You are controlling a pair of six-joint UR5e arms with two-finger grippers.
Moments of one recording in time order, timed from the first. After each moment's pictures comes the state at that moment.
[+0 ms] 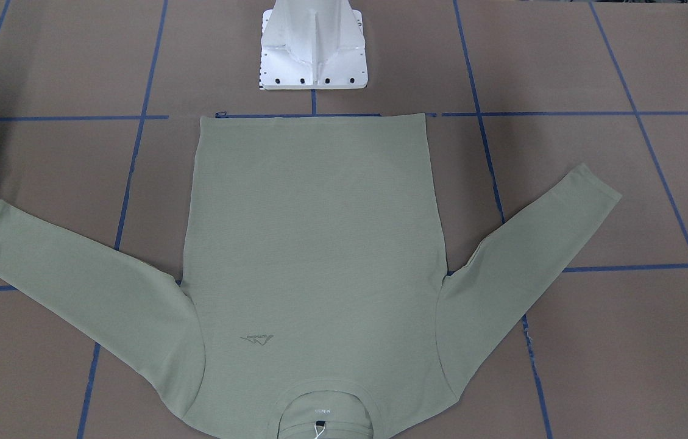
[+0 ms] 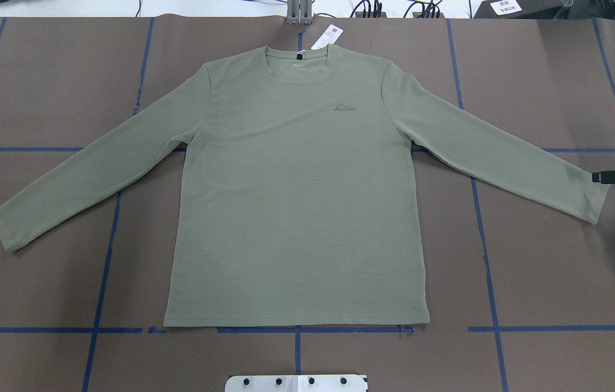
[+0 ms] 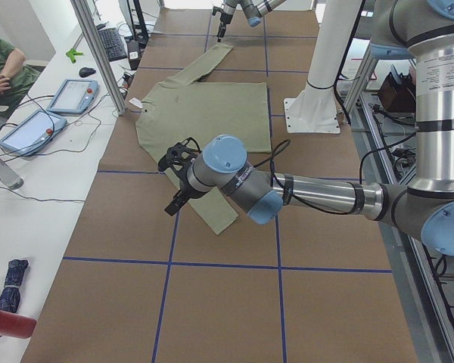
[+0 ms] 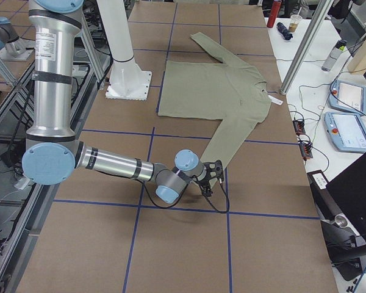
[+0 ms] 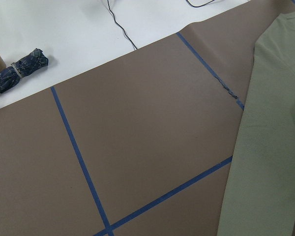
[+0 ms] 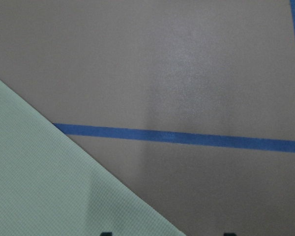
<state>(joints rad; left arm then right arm) -1.61 -1.45 -1.80 -2.22 -2.44 -0.04 1.09 -1.66 1.32 -0.37 2.06 0.80</state>
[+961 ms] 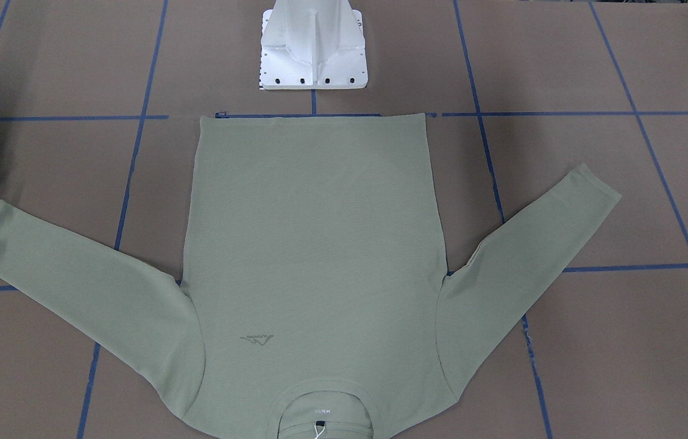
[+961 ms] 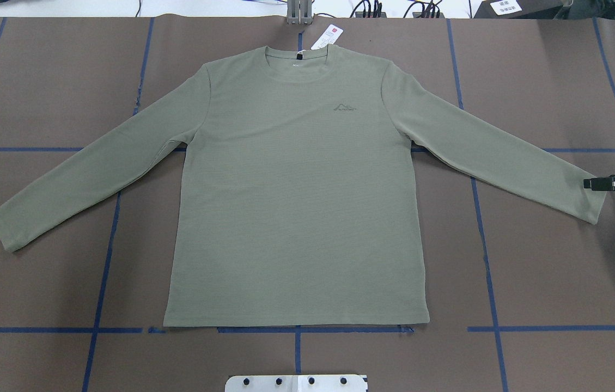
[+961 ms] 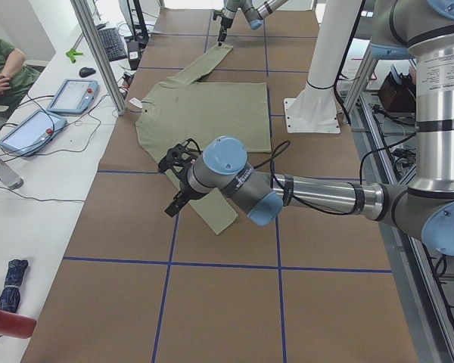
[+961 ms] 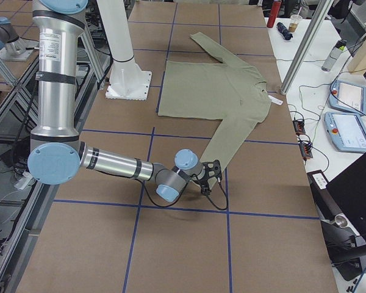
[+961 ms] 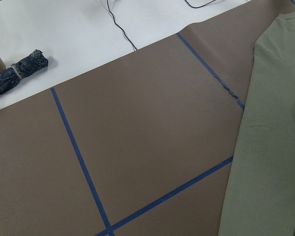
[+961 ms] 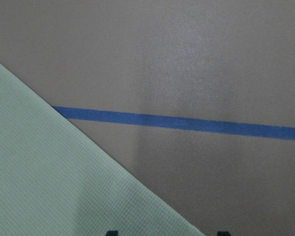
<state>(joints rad) -1.61 -1.45 -1.80 -2.22 -2.44 -0.04 1.05 -1.65 1.31 -0.36 2.03 0.80</state>
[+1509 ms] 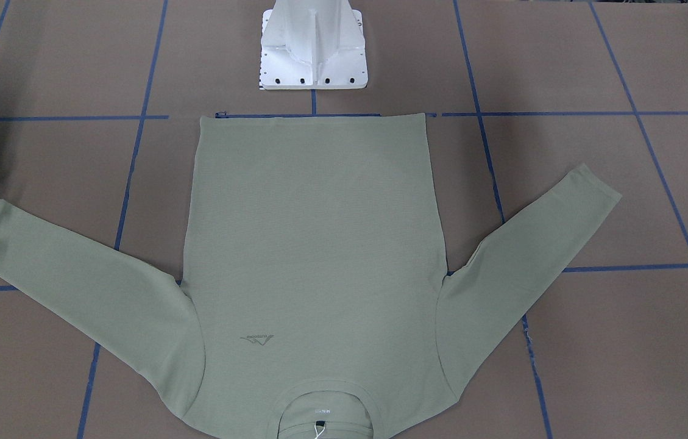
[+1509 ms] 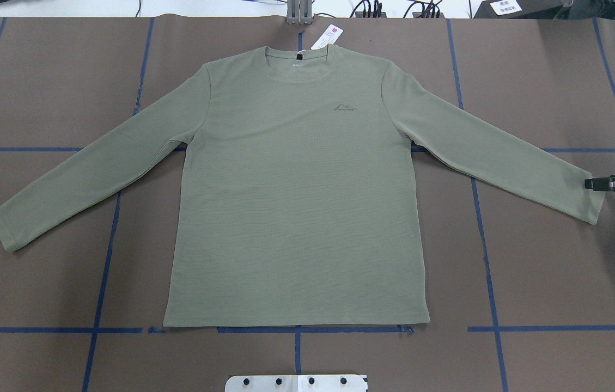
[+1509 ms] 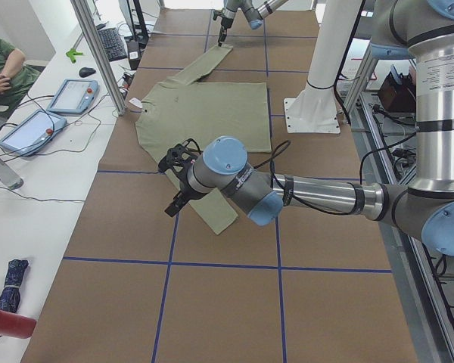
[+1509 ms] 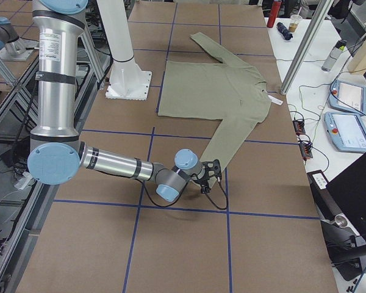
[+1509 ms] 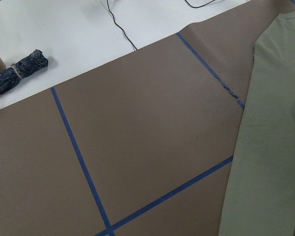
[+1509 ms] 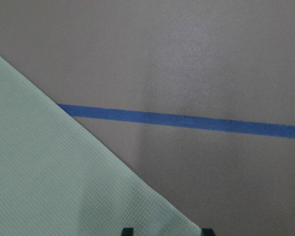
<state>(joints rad) -1.61 -1.45 -1.80 -2.22 -2.44 -0.03 1.05 -1.66 1.32 -0.36 2.05 0.80</state>
